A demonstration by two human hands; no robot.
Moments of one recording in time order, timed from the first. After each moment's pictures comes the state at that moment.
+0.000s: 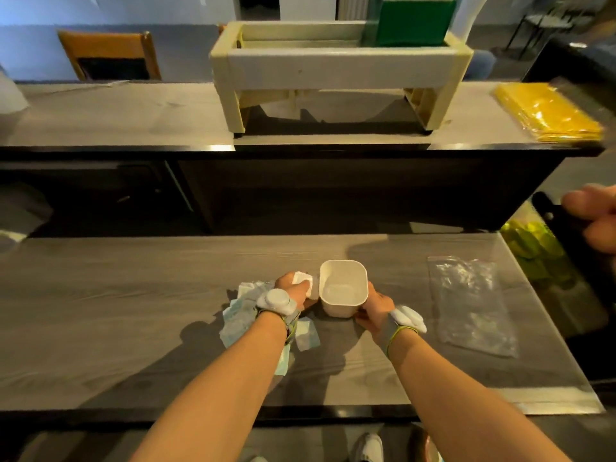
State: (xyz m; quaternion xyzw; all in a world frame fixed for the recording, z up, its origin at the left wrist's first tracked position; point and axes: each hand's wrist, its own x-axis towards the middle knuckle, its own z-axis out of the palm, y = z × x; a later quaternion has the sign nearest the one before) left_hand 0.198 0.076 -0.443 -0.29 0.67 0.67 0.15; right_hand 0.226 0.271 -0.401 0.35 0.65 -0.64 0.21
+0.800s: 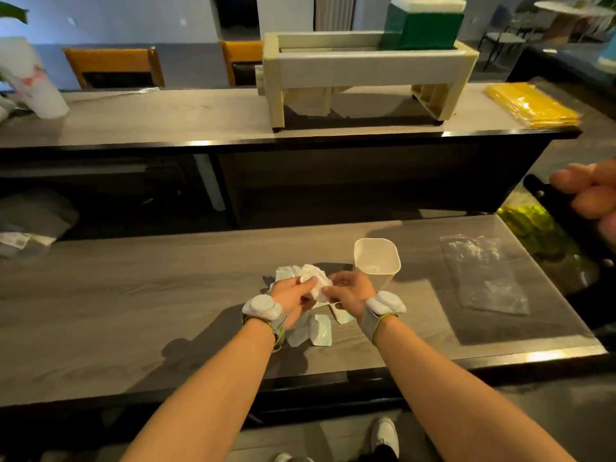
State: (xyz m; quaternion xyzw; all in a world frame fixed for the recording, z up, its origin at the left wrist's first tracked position) left_hand 0.284 -0.004 -0.391 -0.19 0.57 0.77 0.22; right_hand 0.293 0.148 -0.355 0.14 0.79 -0.58 0.16
